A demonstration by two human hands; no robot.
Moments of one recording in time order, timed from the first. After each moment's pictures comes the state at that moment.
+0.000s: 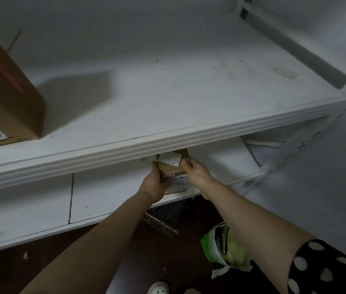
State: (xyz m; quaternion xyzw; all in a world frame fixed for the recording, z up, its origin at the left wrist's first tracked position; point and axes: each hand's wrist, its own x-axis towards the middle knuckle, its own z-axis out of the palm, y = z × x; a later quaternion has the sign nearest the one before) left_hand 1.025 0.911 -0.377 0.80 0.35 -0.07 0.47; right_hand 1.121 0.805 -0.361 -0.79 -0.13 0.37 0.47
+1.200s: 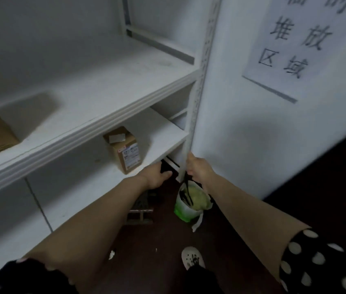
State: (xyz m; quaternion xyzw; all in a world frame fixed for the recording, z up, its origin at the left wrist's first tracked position) left_hand 0.933 0.787 -0.262 0.93 0.03 -0.25 0.28; right_hand 0.955 0.636 -0.270 -0.78 0.18 0.23 0.56
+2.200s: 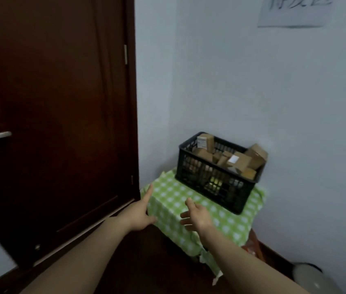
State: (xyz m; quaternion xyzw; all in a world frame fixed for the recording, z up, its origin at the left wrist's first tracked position) left_hand 0.332 0.416 -0.183 0.66 -0.66 -0.34 0.13; right_hand 0.145 0.405 -0.199 -0.46 0.63 -0.33 0.53
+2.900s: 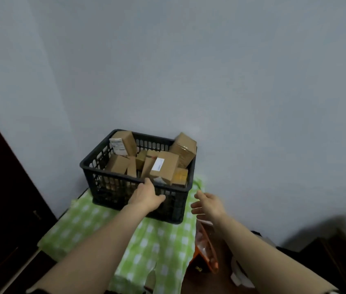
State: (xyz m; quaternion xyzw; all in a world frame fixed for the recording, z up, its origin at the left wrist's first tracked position) left_hand 0.037 0.104 -0.218 0.62 -0.73 -0.30 0.04; right_hand -0.125 0.202 -0.217 -0.29 0.74 -0.41 0.45
